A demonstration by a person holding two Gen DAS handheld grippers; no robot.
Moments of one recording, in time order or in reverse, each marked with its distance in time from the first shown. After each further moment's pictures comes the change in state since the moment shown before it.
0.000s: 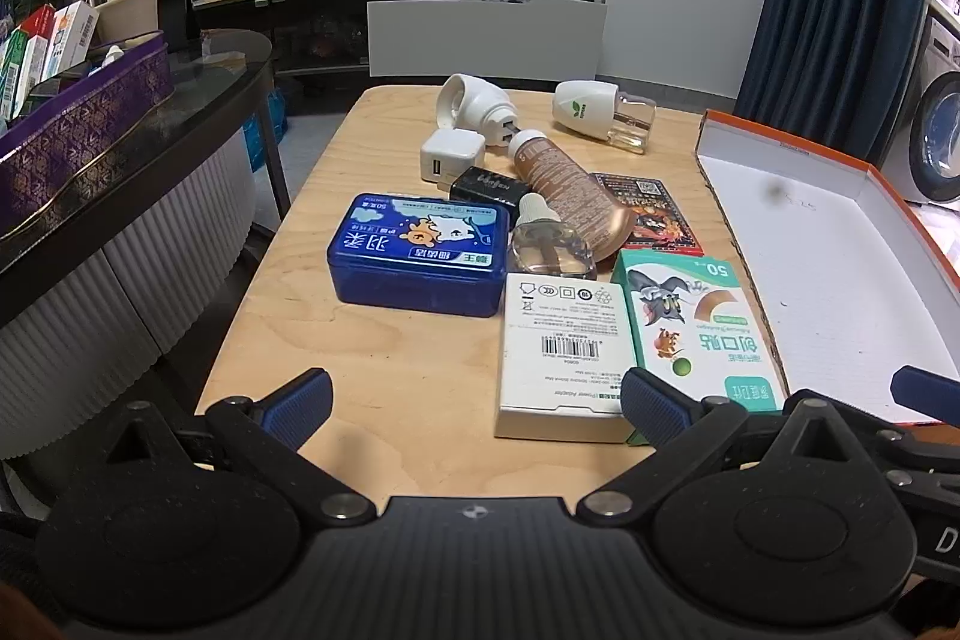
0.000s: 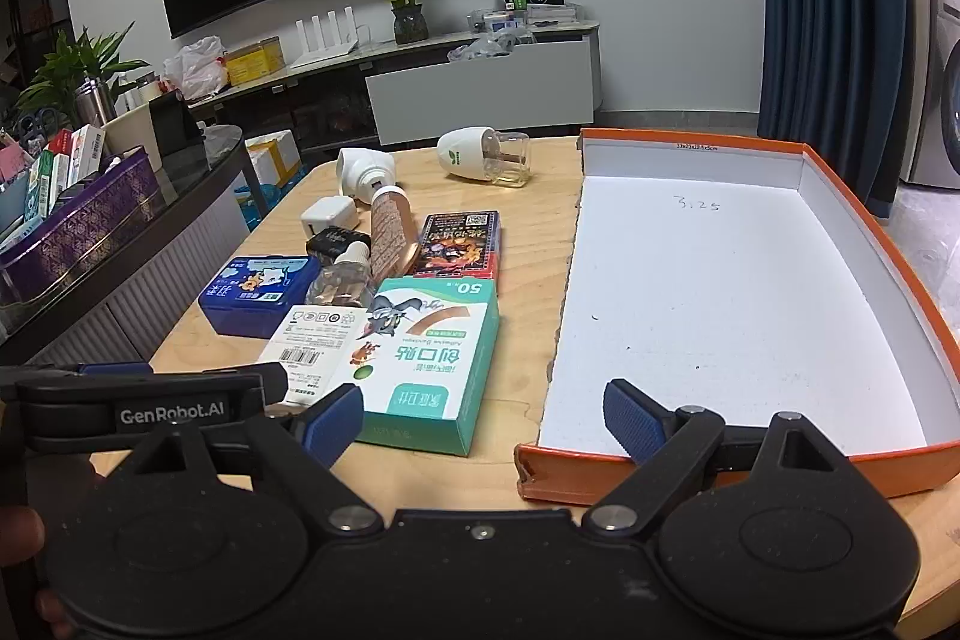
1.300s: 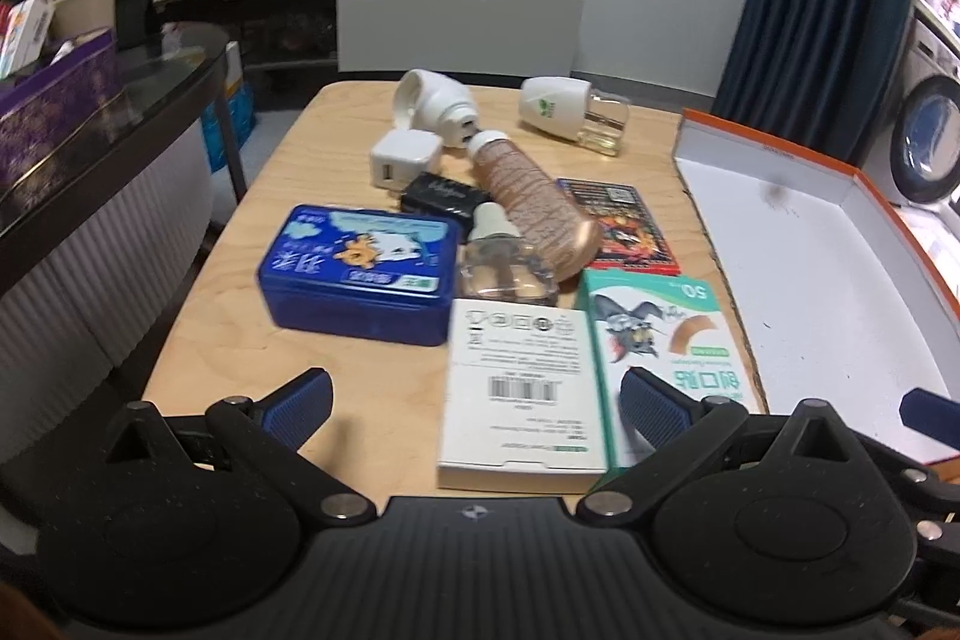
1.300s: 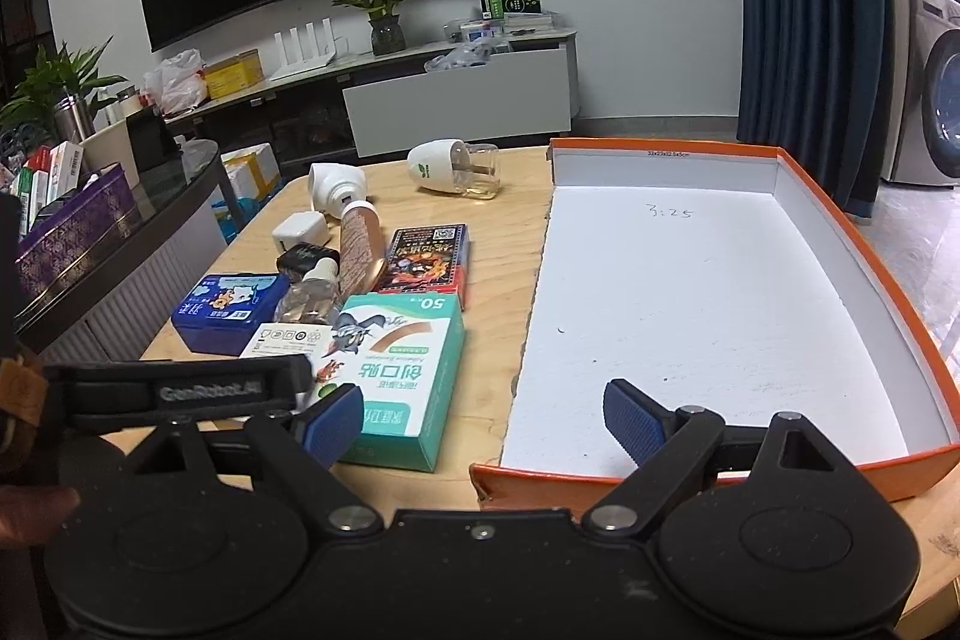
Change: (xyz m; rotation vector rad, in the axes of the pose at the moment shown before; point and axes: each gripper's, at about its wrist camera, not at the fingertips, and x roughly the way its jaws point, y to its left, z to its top) left arm 0.024 -0.008 0.014 -0.014 0.013 -0.057; right arm 0.000 -0.012 0.004 0.017 -0.017 -0.034
